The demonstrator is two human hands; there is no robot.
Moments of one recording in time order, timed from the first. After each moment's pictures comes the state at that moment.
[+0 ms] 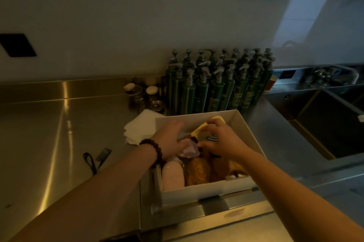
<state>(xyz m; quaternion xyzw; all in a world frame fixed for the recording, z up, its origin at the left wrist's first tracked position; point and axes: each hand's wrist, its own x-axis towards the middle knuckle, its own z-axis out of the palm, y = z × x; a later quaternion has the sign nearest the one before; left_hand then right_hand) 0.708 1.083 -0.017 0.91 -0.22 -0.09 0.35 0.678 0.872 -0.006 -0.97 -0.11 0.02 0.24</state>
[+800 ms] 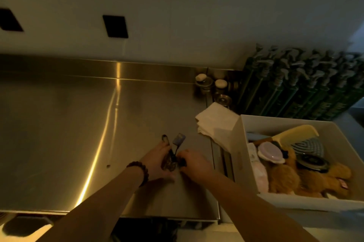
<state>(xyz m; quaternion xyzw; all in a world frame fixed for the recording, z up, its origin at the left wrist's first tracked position) 0.635 1.340 -0.096 0.95 -0.08 -0.18 0.25 0.660 1.174 -0.099 -0.93 -0.22 0.21 0.20</state>
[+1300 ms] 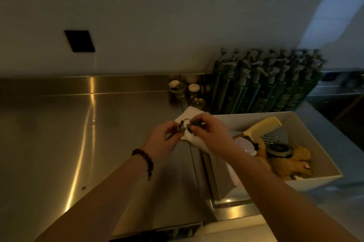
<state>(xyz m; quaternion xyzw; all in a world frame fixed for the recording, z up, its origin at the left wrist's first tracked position) 0.671 1.267 -0.014 0.85 -0.11 -0.01 0.52 0.672 1.093 0.012 -0.88 -0.10 0.00 0.47</state>
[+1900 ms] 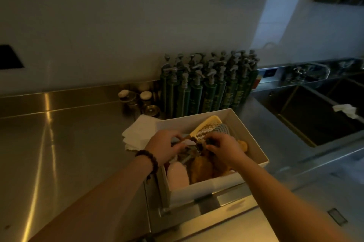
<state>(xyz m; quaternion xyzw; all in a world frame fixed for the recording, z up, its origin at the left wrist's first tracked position) 0.693 1.109 -0.023 0.90 -0.22 -0.04 0.38 0.640 0.893 -0.005 -0.93 0.04 0.06 0.36</state>
